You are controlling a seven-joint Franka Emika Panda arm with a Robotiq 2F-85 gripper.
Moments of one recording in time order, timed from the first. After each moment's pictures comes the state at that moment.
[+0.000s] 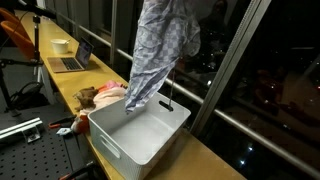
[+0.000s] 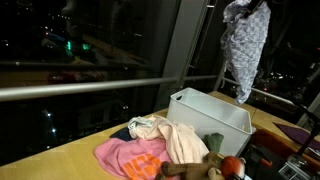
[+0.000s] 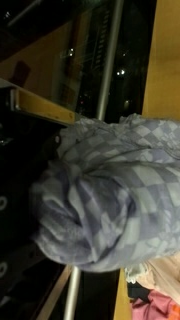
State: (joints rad) arm -0.03 -0.16 -0.05 -1.75 -0.06 1.99 -0.30
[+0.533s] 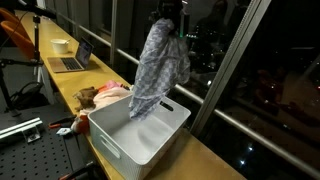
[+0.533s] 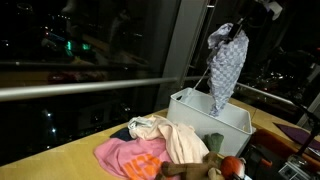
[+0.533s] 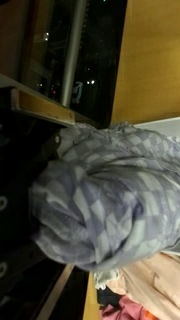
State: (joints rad) arm -0.03 0.01 -0.05 -1.78 -0.06 2.04 -0.30
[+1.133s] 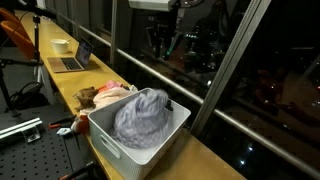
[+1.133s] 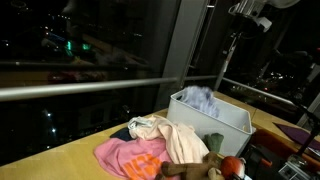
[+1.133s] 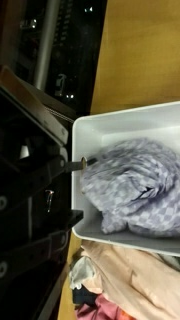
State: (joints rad) arm -0.02 0.07 -0.03 -1.82 -0.07 2.04 -0.30
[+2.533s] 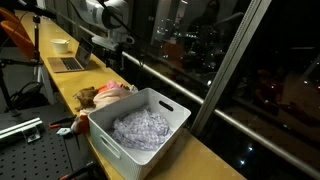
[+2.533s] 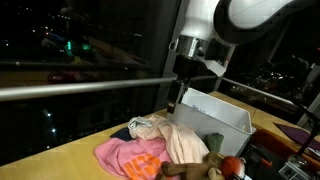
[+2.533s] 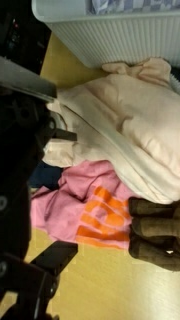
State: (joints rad) arm 0.27 0.41 0.18 -1.83 -0.09 2.22 0.02
